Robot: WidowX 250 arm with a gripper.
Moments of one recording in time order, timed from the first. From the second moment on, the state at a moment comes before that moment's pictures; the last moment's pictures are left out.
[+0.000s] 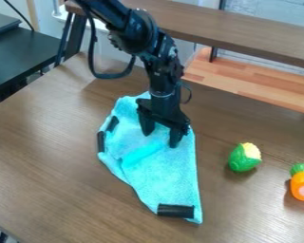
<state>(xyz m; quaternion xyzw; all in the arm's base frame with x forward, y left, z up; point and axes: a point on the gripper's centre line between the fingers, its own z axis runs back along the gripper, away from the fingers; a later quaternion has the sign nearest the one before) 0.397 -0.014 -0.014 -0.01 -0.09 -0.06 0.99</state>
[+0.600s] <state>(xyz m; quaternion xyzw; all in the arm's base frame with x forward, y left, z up) 0.369 0.042 -0.016 0.01 -0.08 -0.07 0.99</state>
